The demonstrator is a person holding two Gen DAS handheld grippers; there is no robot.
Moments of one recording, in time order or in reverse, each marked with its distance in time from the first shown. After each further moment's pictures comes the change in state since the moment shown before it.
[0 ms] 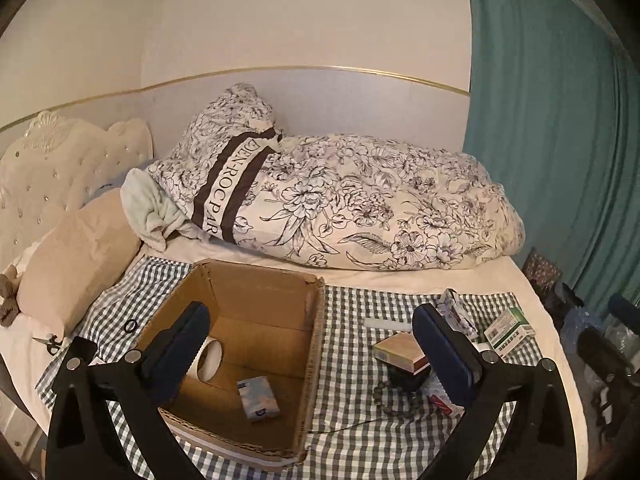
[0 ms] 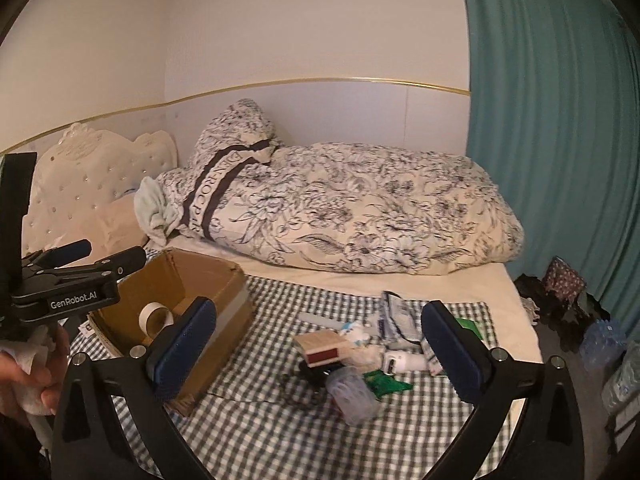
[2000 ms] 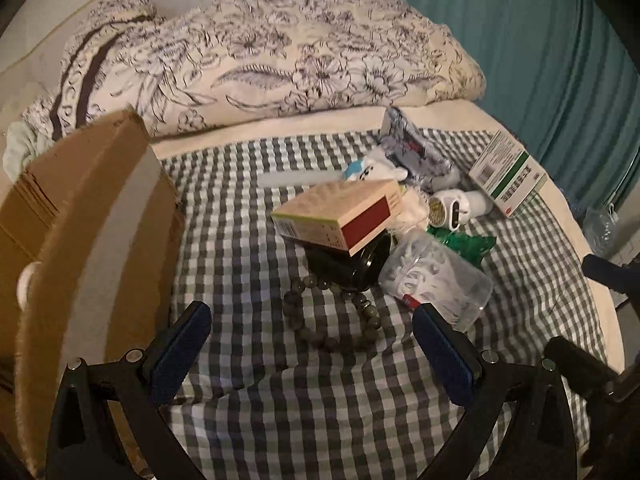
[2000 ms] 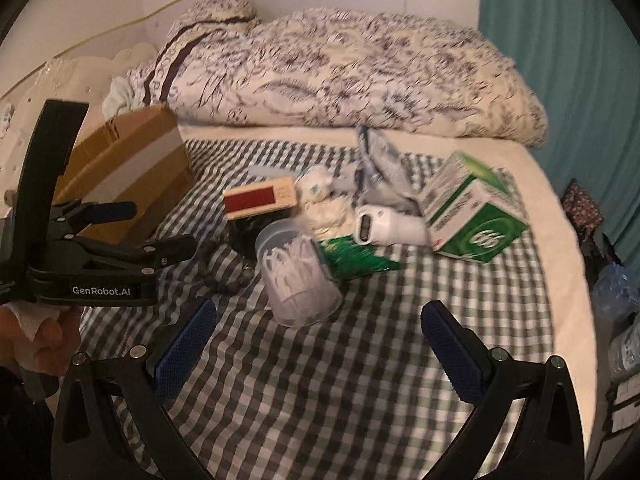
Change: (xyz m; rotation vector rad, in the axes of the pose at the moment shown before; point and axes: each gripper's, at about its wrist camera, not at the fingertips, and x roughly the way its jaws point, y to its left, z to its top) left arm 0.178 -0.114 -0.137 0.214 0.419 -0.198; right arm 0.140 -0.082 -0.143 -0.007 0.383 0.061
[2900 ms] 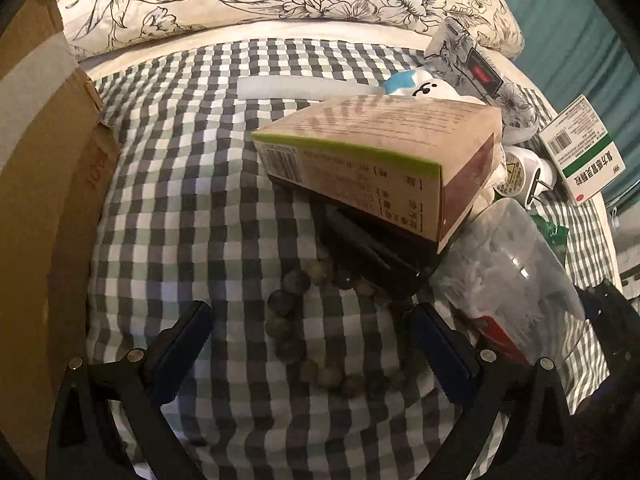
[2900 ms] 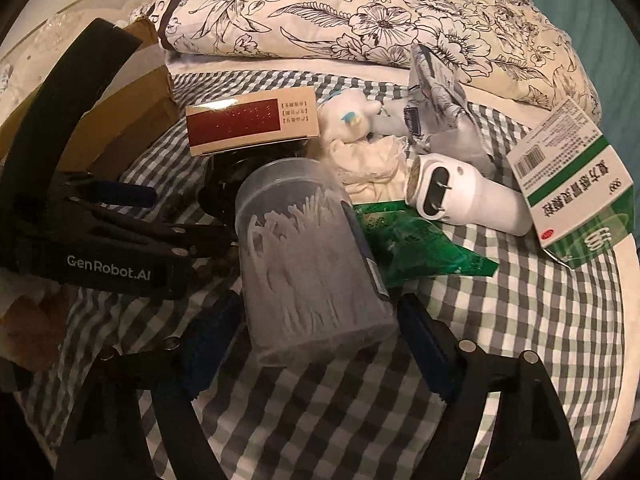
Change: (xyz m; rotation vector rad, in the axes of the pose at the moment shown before) left arm 0.103 0.010 0.003 -0.079 0.246 -0.061; right arm 0.105 0.014 -0.001 -0.077 0.141 0.035
